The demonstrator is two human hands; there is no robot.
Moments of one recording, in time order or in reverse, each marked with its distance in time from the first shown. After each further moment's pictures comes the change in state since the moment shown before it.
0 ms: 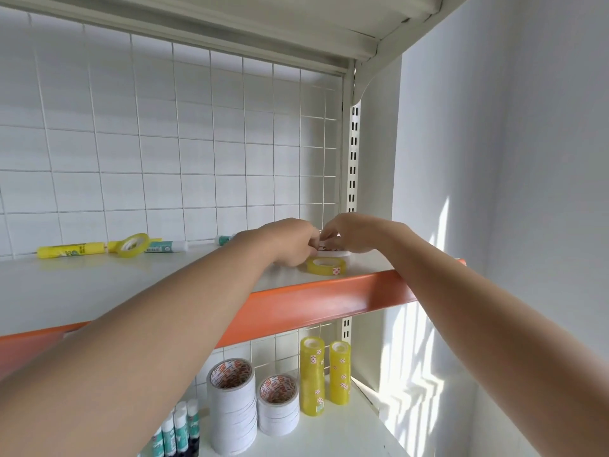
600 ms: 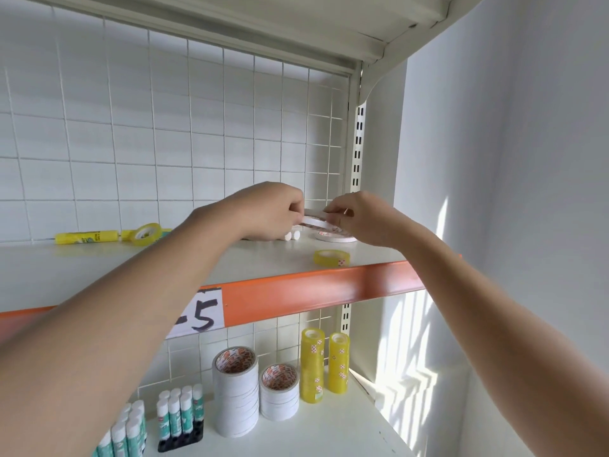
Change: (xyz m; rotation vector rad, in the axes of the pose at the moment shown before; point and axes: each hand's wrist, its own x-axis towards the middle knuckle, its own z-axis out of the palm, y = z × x) left_hand -0.064 -0.010 -0.044 -0.085 0.208 0.001; right_hand -0.048 -0.028 -0.012 0.282 0.417 -0.092
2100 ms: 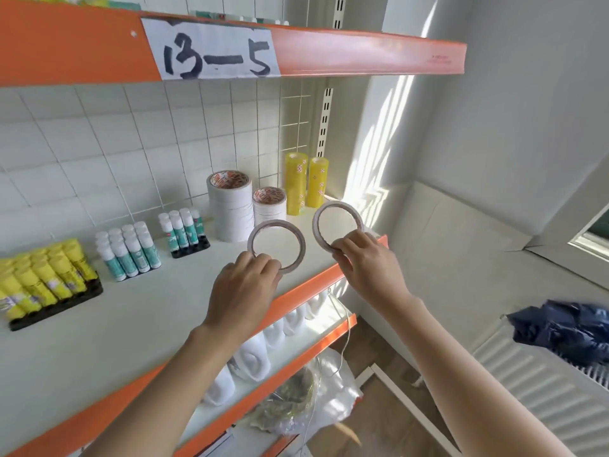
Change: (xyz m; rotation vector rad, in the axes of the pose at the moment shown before) left_hand -0.265 -0.082 0.282 0.068 0.355 0.304; right_hand -0.304 -0.056 0.218 -0.364 0.157 0.182
